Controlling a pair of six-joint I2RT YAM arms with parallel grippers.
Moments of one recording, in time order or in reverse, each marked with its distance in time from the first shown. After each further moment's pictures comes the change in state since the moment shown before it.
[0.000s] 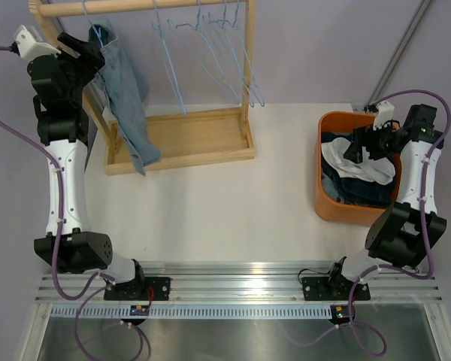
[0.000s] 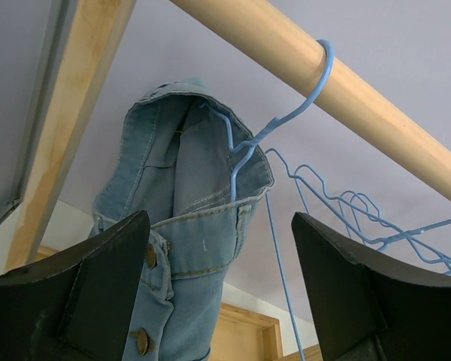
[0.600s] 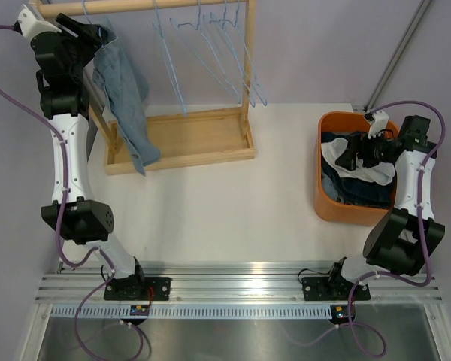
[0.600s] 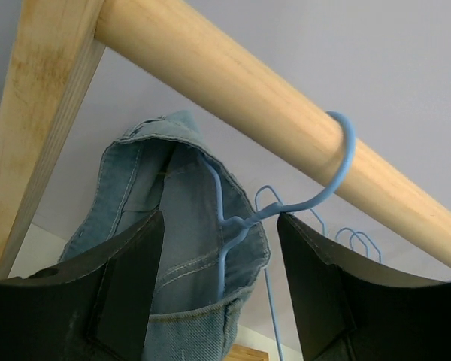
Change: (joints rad) left arm 0.001 0.268 0.327 -0.041 -0.006 -0.048; right arm 0.000 -0.092 -0.172 0.076 -0.122 0.039
